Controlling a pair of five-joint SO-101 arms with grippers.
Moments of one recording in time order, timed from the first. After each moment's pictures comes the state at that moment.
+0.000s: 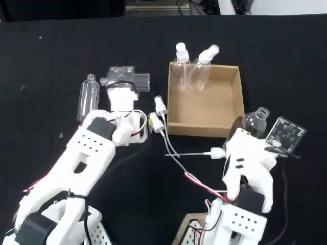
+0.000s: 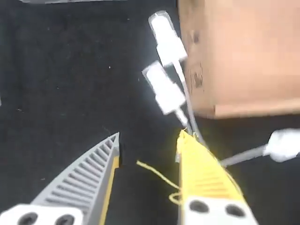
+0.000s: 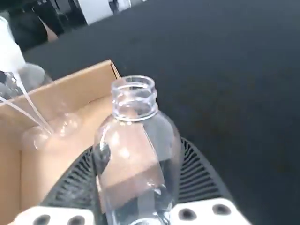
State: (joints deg) left arm 19.4 -28.5 42.4 50.0 21.6; right arm 21.9 -92.2 85.1 42.7 -8.7
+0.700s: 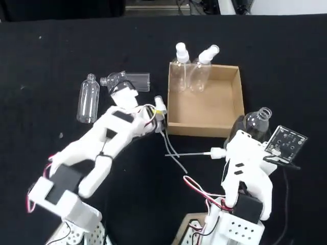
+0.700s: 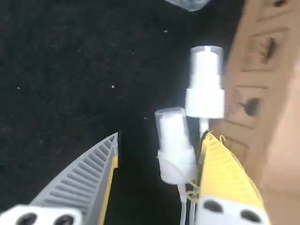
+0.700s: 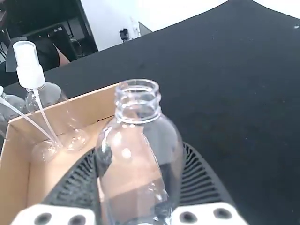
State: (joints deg) left arm 19.4 2.2 35.1 31.3 43.6; right arm 21.9 -100.4 85.1 46.9 -8.7
